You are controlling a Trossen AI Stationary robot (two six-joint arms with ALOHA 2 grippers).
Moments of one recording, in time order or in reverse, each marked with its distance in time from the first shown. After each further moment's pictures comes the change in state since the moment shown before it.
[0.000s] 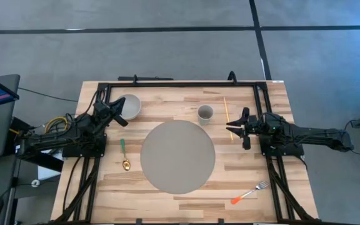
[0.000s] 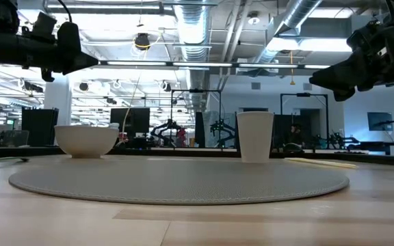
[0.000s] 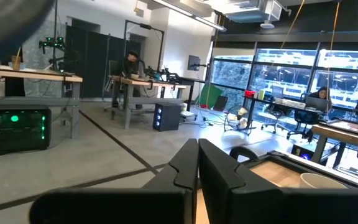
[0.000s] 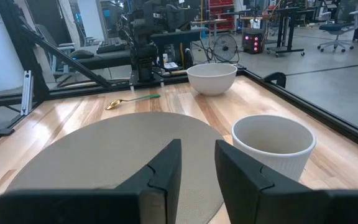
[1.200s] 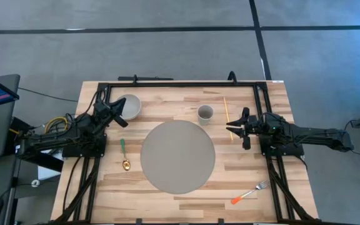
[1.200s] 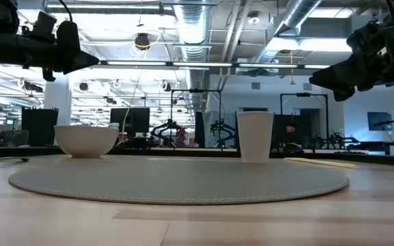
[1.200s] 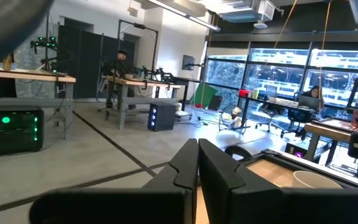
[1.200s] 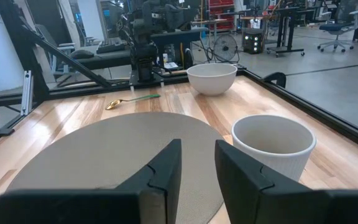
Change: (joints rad) left arm 0.000 0.000 0.000 0.000 0.026 0.000; right arm 0.000 0.000 0.000 0.000 0.000 0.000
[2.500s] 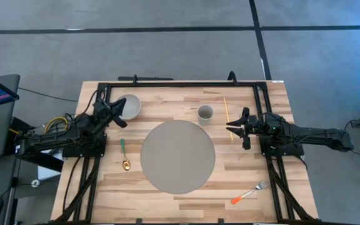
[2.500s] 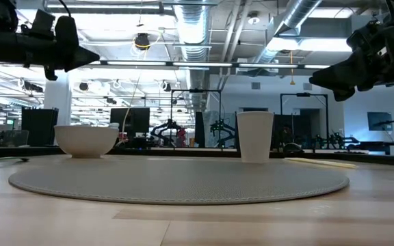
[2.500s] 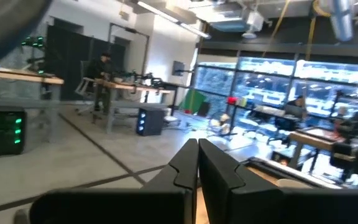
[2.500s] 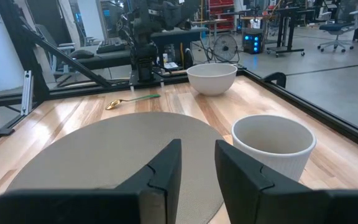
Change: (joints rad) left arm 0.000 0.000 0.000 0.041 0.048 -0.029; right arm 0.000 0.000 0.000 0.000 0.000 0.000
